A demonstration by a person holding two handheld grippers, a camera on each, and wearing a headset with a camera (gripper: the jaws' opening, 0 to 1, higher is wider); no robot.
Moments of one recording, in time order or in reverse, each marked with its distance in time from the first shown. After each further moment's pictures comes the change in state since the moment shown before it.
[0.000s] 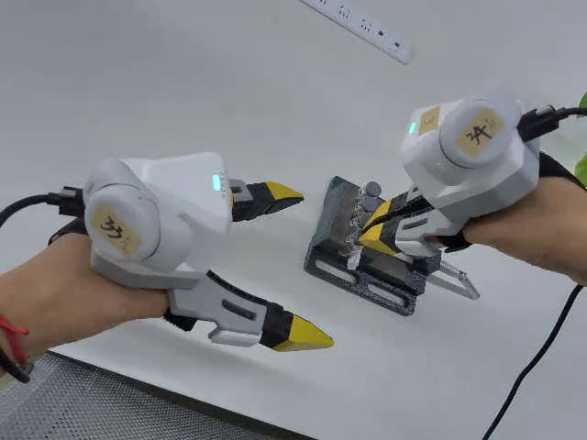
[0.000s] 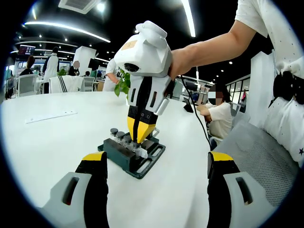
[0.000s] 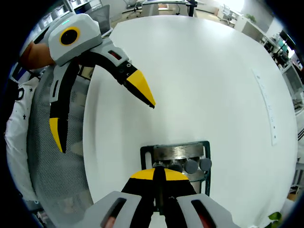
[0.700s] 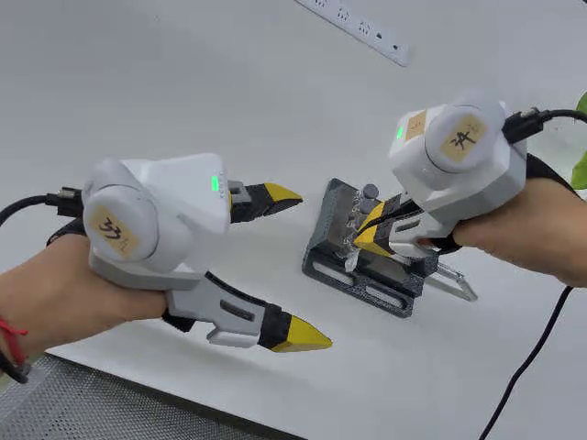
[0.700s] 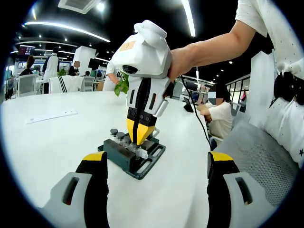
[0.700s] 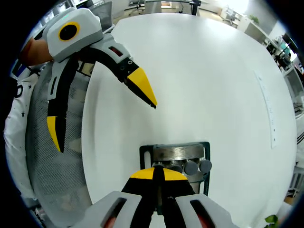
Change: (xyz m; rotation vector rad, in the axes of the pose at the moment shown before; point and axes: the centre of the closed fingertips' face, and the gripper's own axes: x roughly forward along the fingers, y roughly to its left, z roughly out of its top) left arm 0.000 0.000 0.001 0.002 0.002 -0.001; right arm 0.002 0.001 0.000 -0.029 0.024 -0.008
